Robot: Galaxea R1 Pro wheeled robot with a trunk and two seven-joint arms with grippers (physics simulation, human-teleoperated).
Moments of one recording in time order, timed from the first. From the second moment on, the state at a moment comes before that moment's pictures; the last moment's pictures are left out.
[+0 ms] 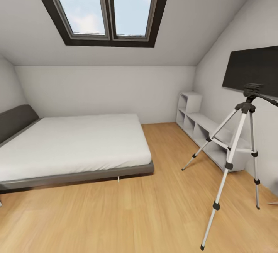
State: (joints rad) left arm 0.00 -0.02 0.13 -0.02 0.38 -0.05 -0.01; right arm -0.24 -0.08 -0.01 0.03 0.09 0.07 0.14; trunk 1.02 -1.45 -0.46
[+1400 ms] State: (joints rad) left arm 0.00 -0.02 0.13 -0.02 0.38 -0.05 -0.01; right arm -0.24 -0.08 -0.01 0.03 0.09 0.07 0.14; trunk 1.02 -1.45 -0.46
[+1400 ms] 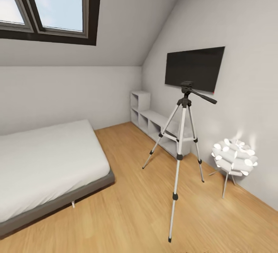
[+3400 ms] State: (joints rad) left arm 0.00 -0.02 0.13 -0.02 0.37 -0.05 -0.01; right arm -0.24 -0.08 -0.01 0.03 0.09 0.07 0.14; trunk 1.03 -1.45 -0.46
